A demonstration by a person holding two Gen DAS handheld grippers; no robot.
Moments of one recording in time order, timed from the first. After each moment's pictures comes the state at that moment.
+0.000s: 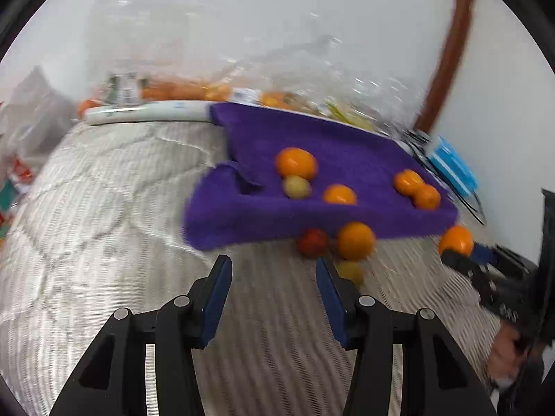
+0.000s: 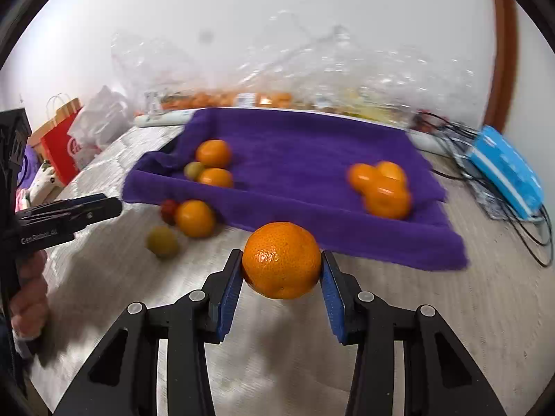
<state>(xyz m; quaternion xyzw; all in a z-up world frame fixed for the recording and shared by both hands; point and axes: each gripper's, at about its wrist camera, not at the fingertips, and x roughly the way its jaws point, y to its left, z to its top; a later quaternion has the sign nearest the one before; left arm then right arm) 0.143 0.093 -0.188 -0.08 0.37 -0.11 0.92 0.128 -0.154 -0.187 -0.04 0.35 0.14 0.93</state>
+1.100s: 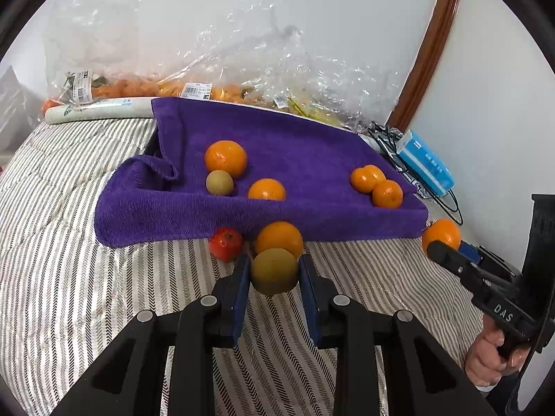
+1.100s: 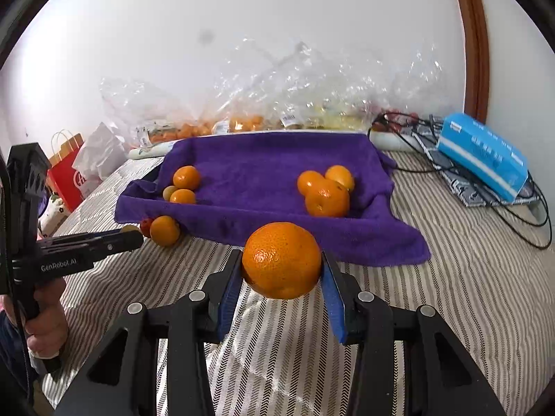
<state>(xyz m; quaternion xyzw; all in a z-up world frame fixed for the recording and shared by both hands) 0.144 0.042 -0.190 -0.10 0.36 -0.13 0.92 0.124 -0.202 -0.186 0.01 0.30 0.16 0.94</state>
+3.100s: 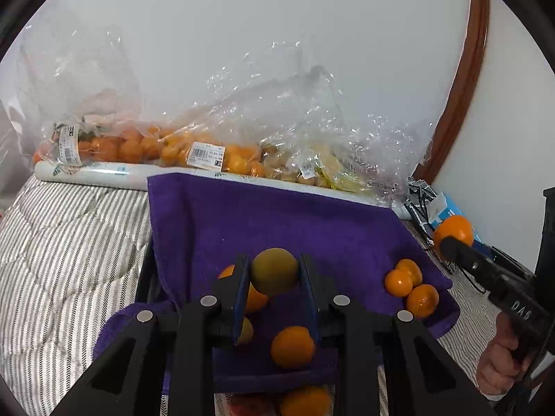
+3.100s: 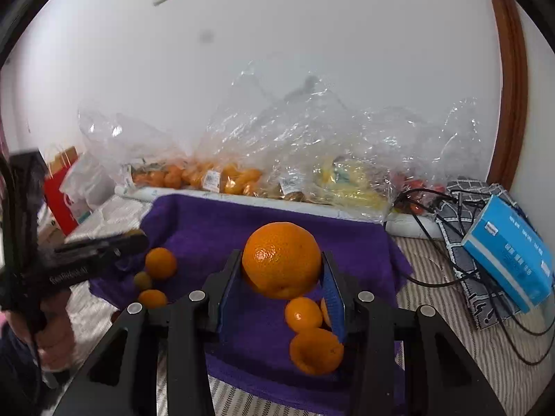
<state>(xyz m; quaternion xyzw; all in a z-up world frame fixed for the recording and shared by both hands) 0.238 0.043 -0.158 -0.11 0.31 -0.09 0.94 0.234 -0.190 -0.131 0.00 0.27 0.18 0.95</state>
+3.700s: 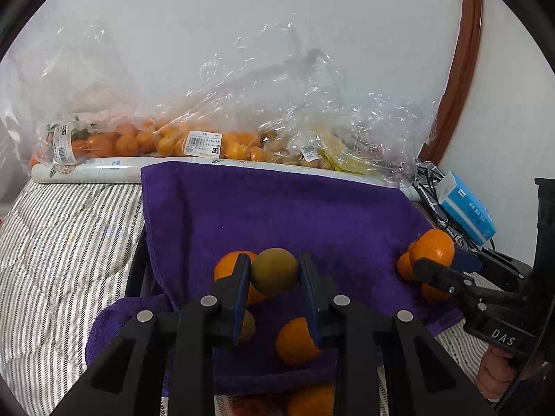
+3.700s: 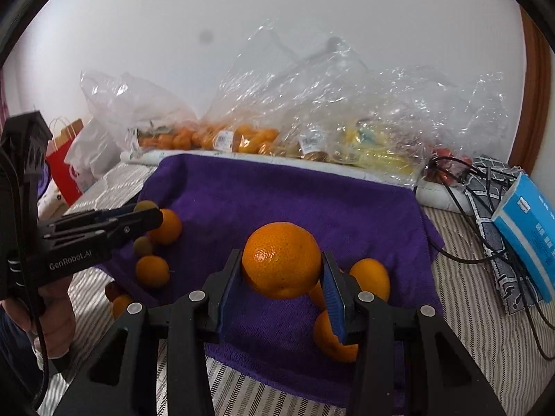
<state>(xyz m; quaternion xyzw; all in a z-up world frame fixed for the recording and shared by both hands) 0.244 0.033 -0.171 -0.07 0.32 -0.09 0.94 0.243 -0.163 -0.169 -0.05 0.32 0.20 0.92</state>
